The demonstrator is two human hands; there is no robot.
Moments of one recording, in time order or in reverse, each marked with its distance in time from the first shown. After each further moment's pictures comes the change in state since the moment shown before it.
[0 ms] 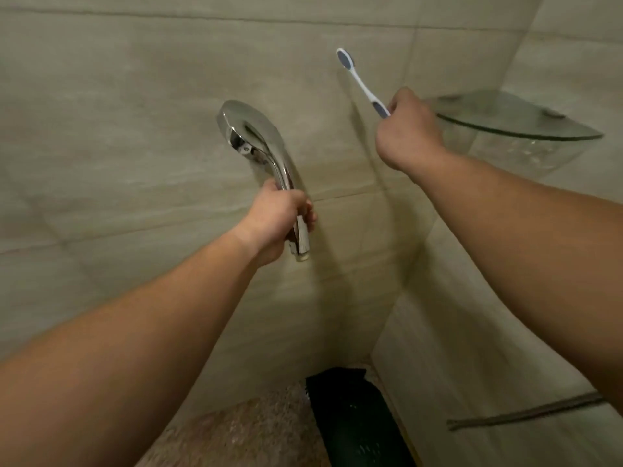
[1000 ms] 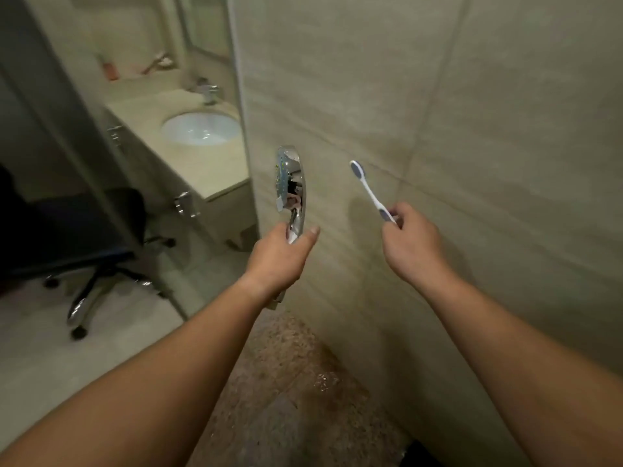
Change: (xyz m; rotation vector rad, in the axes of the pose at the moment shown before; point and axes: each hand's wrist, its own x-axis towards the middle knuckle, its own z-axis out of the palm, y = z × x) left_hand -0.222 -0.070 -0.257 0.460 1.130 -0.245; right_hand -0.234 -0.201 0.208 0.471 -0.843 -0.725
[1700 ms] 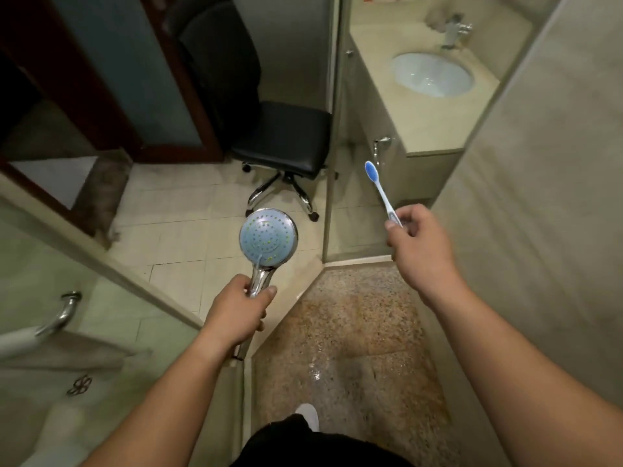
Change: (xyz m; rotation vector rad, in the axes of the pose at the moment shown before) left_hand -0.169 -0.252 -0.172 -0.122 0.470 -0.673; right_hand -0.100 -0.166 0.217 0.389 -0.586 -0.228
